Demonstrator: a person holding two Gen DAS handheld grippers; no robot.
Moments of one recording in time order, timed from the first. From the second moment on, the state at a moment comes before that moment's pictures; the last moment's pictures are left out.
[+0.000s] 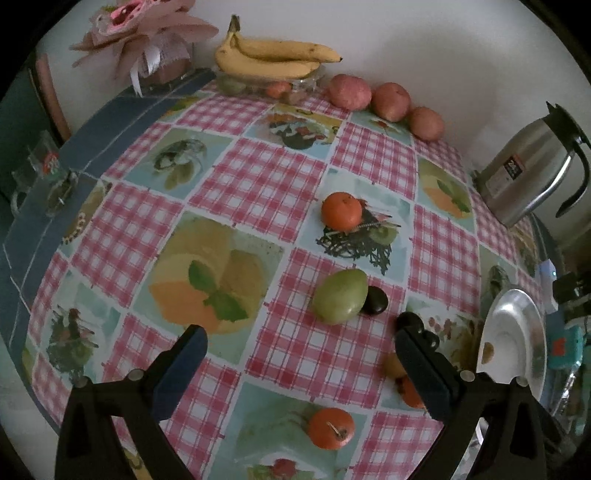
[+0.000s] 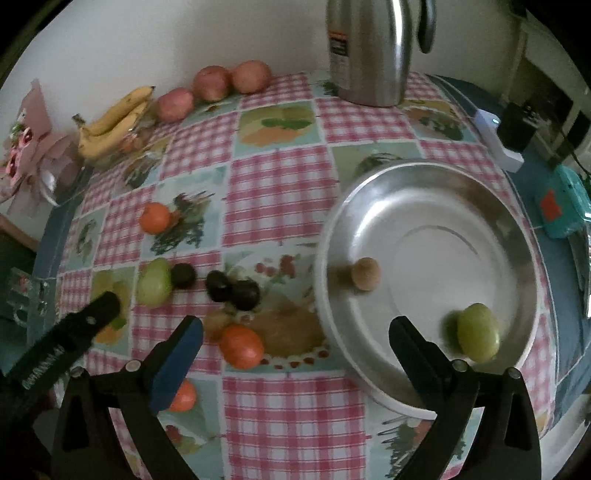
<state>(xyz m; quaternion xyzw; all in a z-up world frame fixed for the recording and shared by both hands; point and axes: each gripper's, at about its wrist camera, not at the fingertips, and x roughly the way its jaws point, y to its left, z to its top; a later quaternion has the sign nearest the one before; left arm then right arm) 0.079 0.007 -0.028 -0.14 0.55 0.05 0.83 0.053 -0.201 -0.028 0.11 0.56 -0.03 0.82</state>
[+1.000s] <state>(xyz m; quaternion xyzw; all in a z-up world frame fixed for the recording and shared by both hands) 0.077 0.030 -0.073 -0.20 0.61 0.10 0.76 0.061 -0.160 -0.082 0.07 0.62 0.03 0.78</state>
